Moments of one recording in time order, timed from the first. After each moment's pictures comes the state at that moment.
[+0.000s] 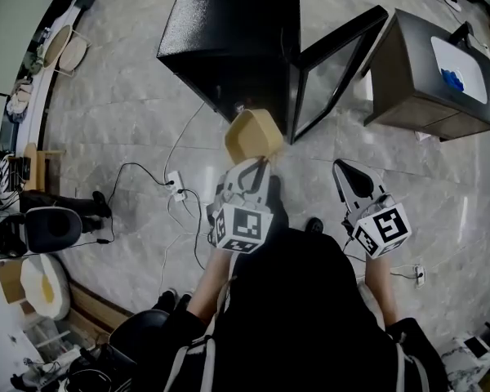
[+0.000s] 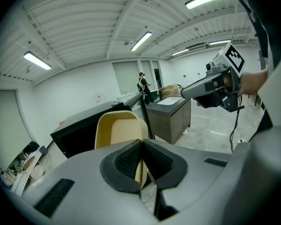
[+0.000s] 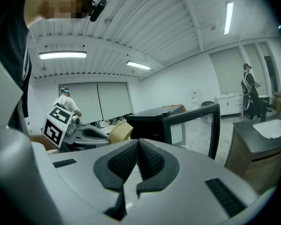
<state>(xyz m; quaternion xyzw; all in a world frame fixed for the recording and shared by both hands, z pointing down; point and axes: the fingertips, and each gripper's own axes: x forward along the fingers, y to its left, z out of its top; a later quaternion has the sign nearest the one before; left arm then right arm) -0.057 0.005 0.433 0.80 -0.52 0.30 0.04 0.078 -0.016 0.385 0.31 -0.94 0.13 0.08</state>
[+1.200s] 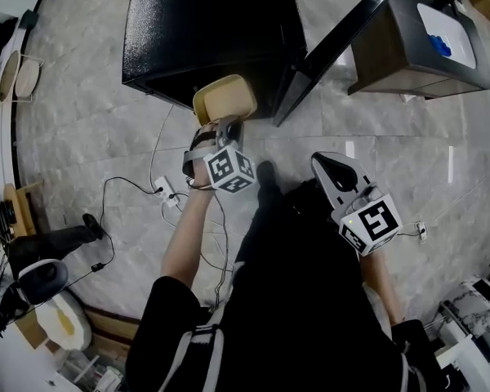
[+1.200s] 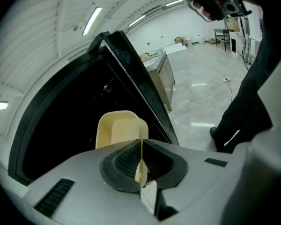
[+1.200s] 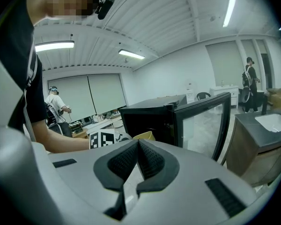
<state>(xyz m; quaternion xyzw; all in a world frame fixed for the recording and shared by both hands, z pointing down) -0.157 -0.147 0.595 0.78 -0.35 0.51 -0.08 -0.020 -0.071 0.416 0.34 -0.92 0.16 0.13</state>
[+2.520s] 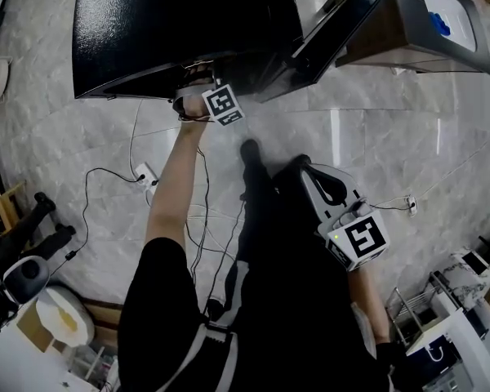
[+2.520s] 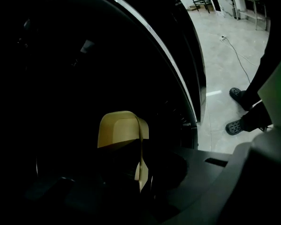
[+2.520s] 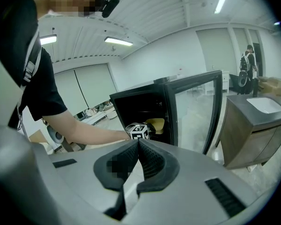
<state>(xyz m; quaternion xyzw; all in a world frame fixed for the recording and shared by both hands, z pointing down) -0.161 -0.302 0.744 0.69 -0.32 0.61 -0.21 -0.015 -0.069 0.475 0.37 -0.88 0.23 0.18</state>
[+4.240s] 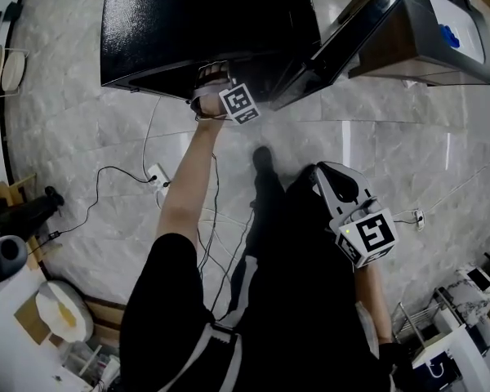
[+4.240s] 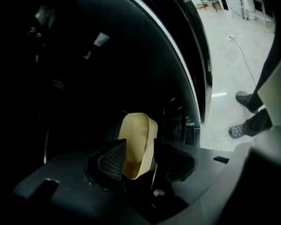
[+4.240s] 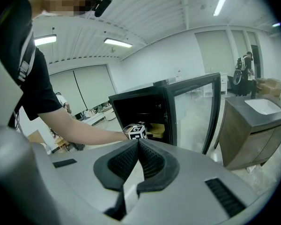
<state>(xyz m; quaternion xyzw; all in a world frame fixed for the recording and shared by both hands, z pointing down) -0.174 -0.308 0.736 0.68 -0.35 0.61 -0.20 -0.013 -0.069 0.474 0.38 -0.88 0.23 0.18</state>
